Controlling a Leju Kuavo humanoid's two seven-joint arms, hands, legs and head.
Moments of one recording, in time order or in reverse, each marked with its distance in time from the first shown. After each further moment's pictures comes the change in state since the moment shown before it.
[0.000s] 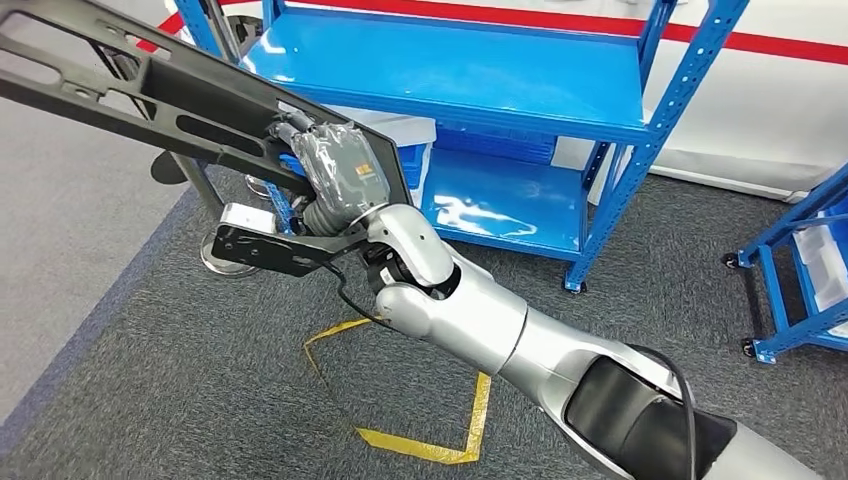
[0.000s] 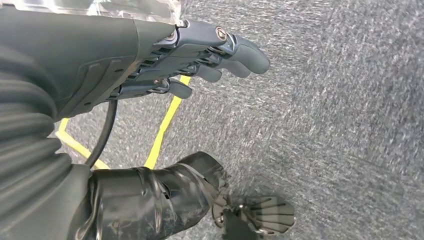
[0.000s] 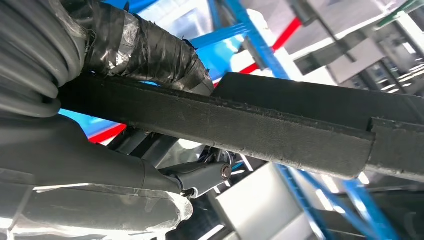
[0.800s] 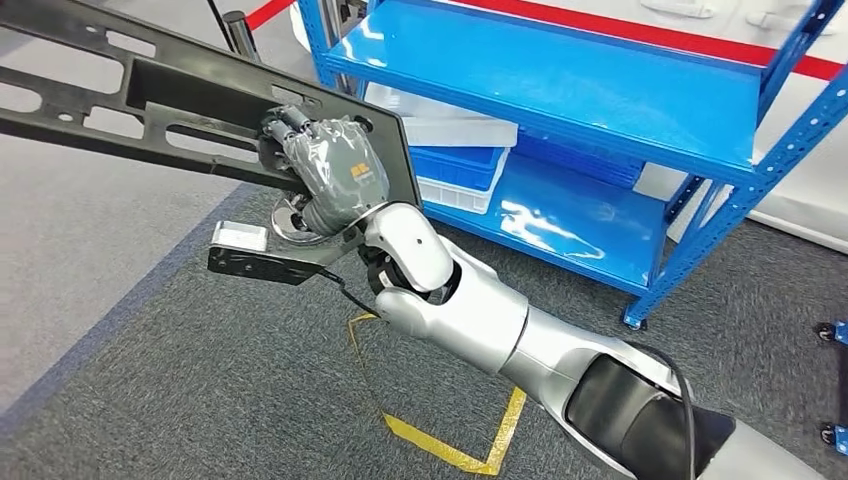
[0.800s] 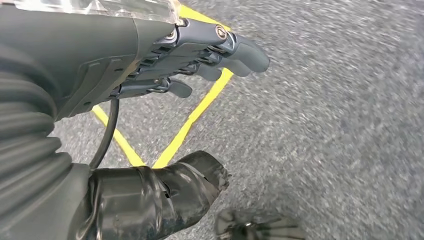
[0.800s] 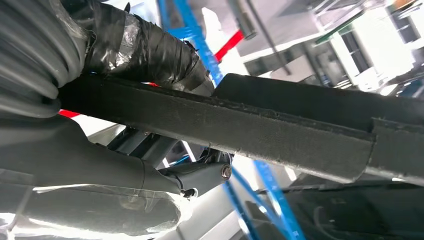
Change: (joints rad) left arm 0.002 0.004 -0.002 0.000 -0.012 0.042 0.002; right arm 0.005 -0.011 0.000 -0.017 0.160 0.010 0.008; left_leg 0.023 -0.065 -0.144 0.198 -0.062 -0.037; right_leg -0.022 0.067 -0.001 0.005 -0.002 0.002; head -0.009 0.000
